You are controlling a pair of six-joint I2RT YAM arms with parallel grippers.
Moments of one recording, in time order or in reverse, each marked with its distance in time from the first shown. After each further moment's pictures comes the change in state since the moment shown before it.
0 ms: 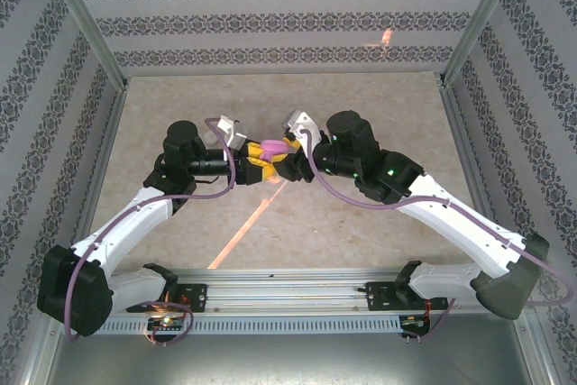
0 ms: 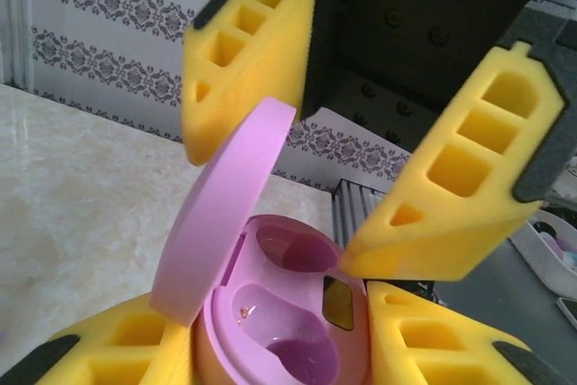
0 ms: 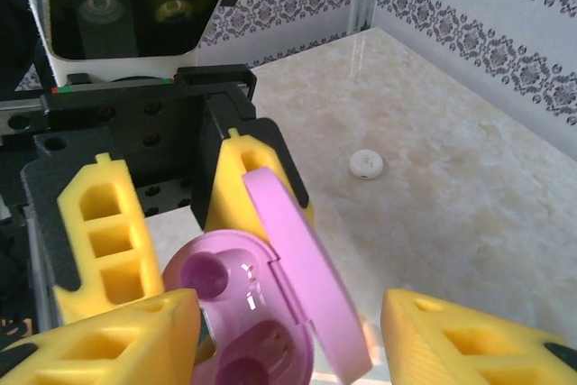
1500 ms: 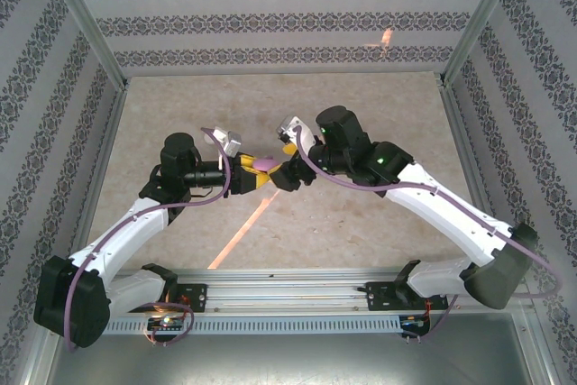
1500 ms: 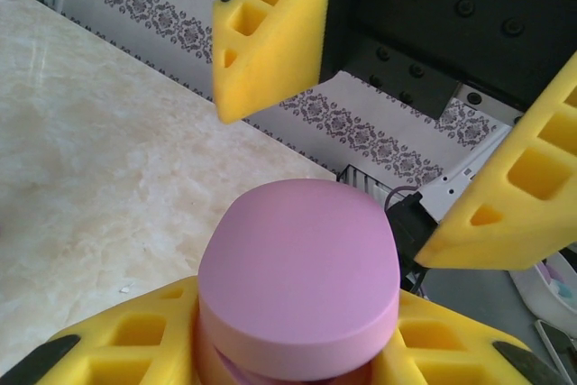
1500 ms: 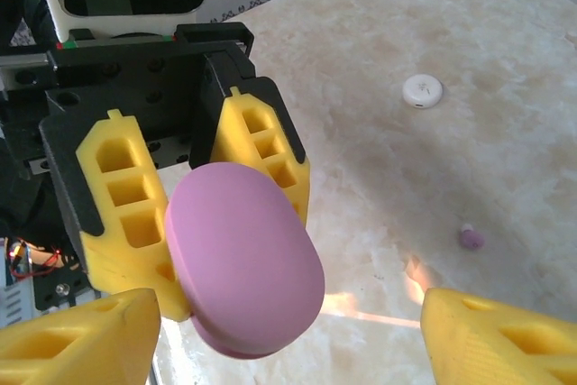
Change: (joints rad) left arm 0.040 -0.067 -0.116 -0.060 -0.020 -0.087; right arm -0.039 0.097 0.063 -0.154 -0.134 -0.002
